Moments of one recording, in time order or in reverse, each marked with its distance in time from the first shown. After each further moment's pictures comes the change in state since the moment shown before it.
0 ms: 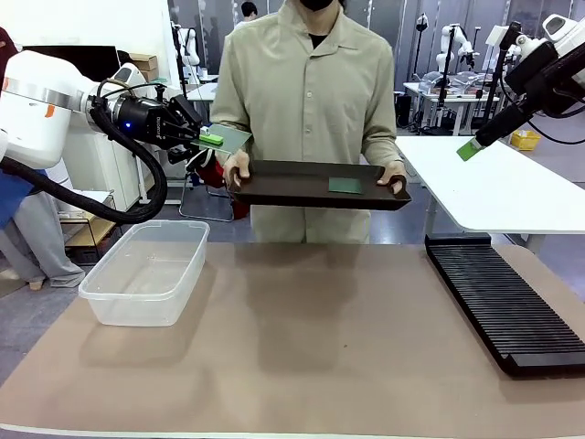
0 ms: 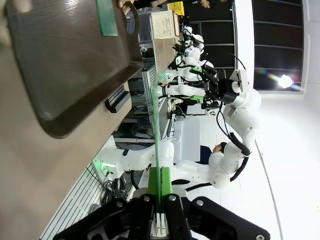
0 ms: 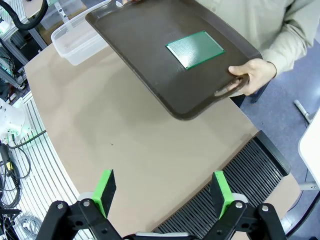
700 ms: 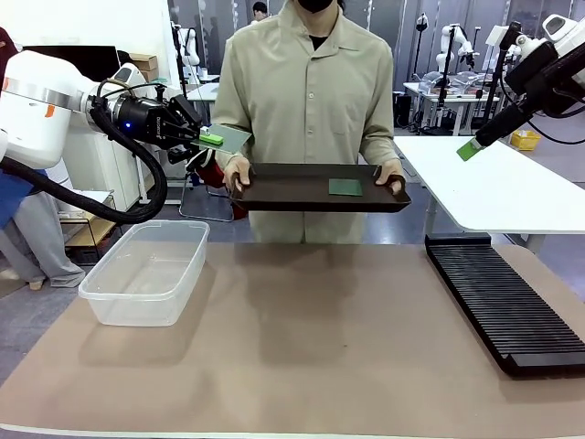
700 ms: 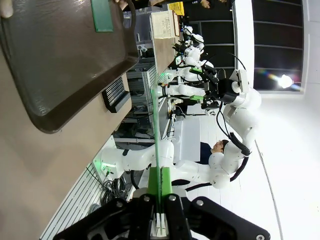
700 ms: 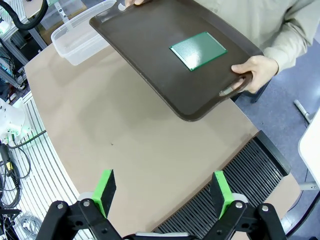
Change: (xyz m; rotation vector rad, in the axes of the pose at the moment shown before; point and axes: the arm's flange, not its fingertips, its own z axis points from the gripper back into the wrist) left arm 0.000 0.000 0.000 0.000 0.000 0.000; right arm 0.000 0.000 0.000 0.000 0.000 0.000
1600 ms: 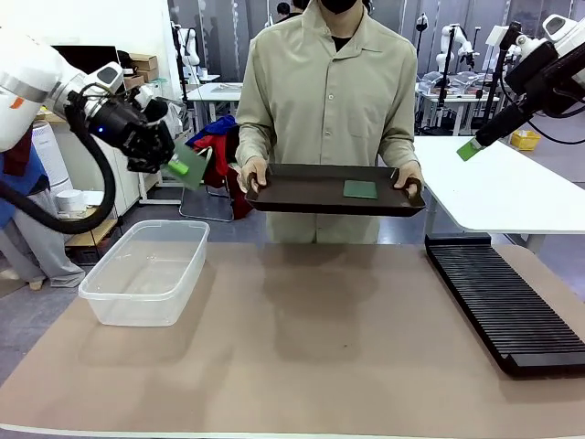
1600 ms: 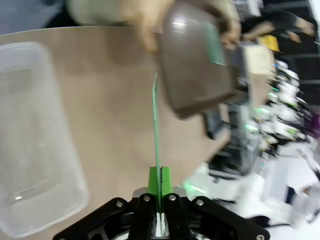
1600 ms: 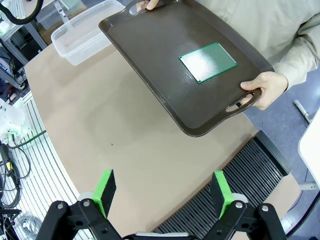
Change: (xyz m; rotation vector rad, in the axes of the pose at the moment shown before) left arm -0.023 0.009 0.050 0.589 -0.198 -0.025; right arm 0.000 0.000 0.000 0.000 0.000 0.000
